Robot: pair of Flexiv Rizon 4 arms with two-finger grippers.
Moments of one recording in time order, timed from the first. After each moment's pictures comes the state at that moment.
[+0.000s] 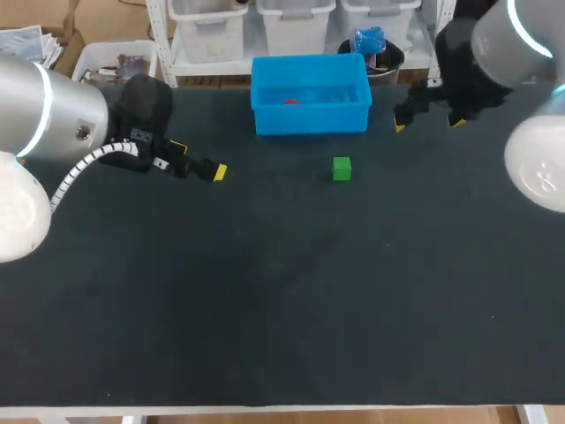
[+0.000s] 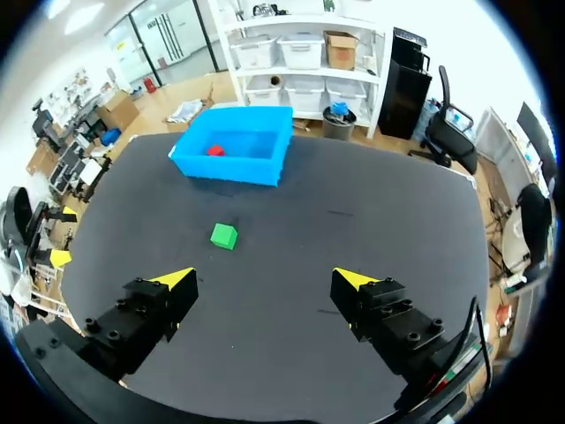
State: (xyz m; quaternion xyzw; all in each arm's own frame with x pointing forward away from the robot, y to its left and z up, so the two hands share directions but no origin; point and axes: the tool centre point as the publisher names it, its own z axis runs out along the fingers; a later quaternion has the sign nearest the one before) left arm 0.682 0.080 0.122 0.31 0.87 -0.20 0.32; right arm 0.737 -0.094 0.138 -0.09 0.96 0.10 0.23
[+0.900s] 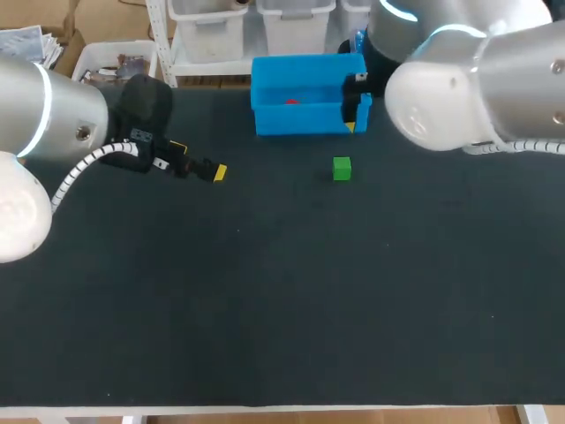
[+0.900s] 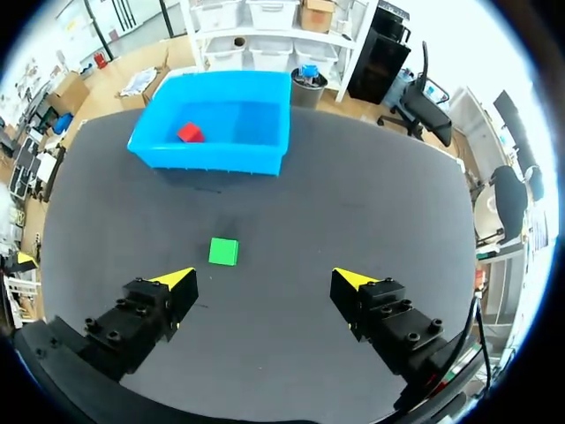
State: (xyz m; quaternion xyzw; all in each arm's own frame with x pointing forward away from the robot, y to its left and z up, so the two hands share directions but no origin) left arm 0.682 0.080 0.122 0.31 0.87 -0.20 0.32; right arm 0.781 -0.037 0.101 -0.05 0.99 0.00 0.14
